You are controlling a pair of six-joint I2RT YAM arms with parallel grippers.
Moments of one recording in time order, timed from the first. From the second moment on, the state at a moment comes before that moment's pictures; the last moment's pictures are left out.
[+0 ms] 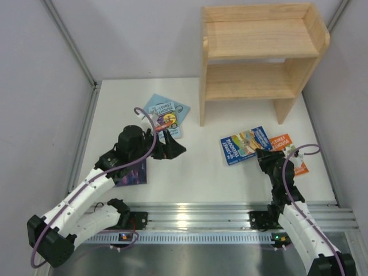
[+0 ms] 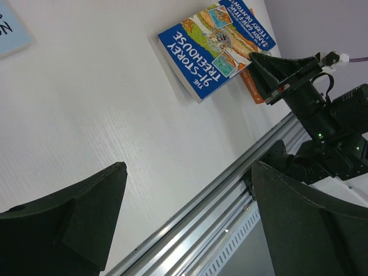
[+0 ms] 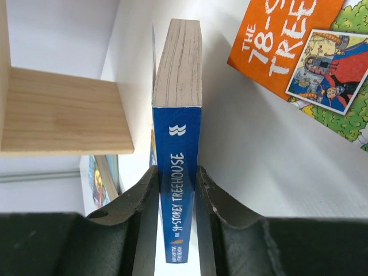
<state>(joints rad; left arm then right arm) -0.58 0.90 0.78 -0.29 0.31 -0.65 0.13 0.52 0.04 0.16 0.18 1.19</state>
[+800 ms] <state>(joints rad) -0.58 0.86 0.78 -0.33 0.26 -0.64 0.13 0.38 0.53 -0.38 -0.06 1.00</state>
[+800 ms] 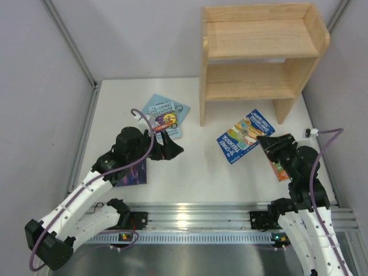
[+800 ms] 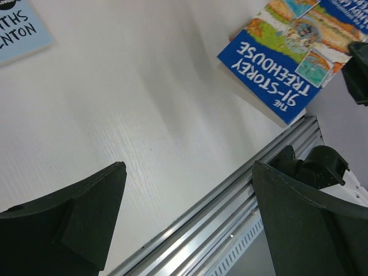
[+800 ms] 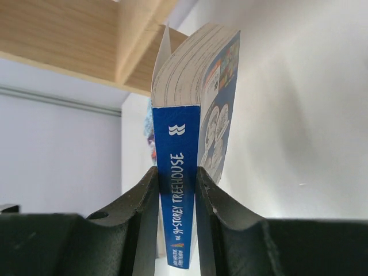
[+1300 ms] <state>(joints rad) -0.58 0.79 0.87 -0.41 0.22 -0.63 0.13 0.77 1.37 -0.42 -0.08 1.01</state>
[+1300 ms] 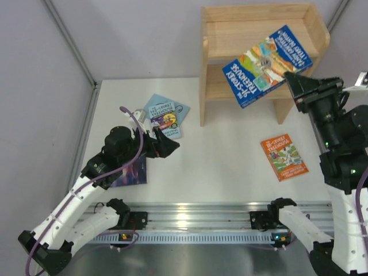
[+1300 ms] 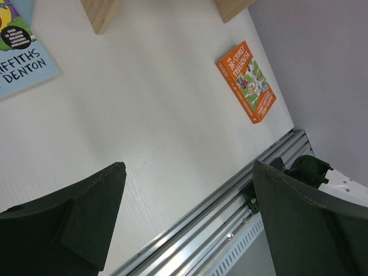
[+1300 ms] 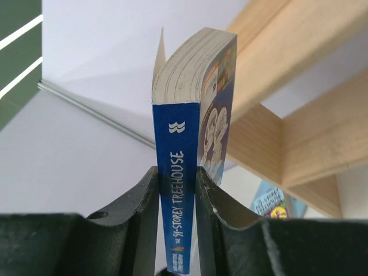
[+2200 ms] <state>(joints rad) -0.58 0.85 0.86 -0.39 0.22 -0.63 0.14 1.50 1.67 -0.07 0.14 1.24</state>
